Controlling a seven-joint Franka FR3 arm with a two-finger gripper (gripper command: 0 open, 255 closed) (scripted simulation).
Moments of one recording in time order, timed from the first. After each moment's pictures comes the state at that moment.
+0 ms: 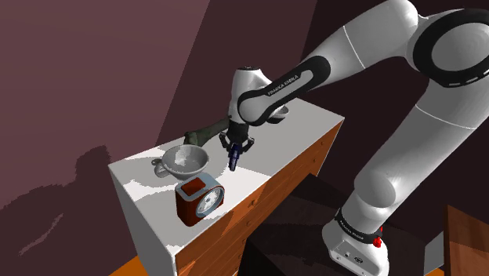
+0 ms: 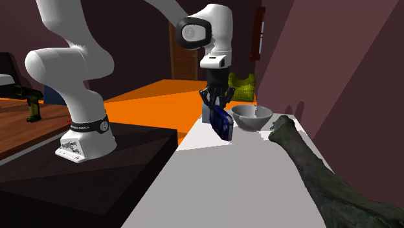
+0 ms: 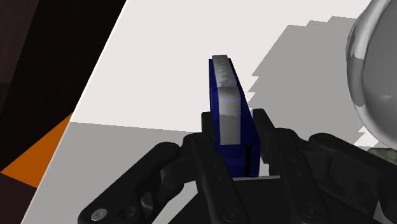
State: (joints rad) arm -0.25 -0.04 0.48 -2.42 0.06 2.40 1.13
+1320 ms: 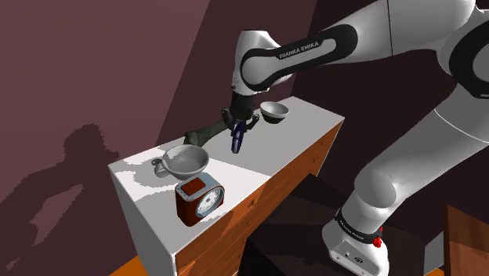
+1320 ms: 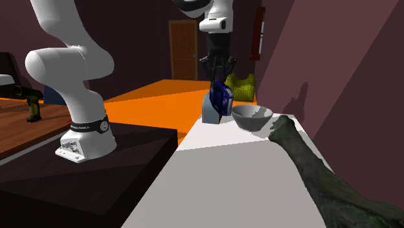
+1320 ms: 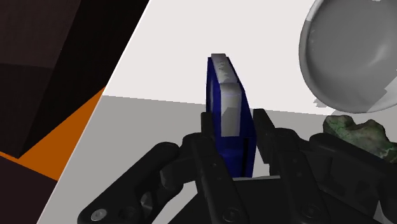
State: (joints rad) arm -0.24 -0.21 0.45 -2.30 0.14 2.11 1.08
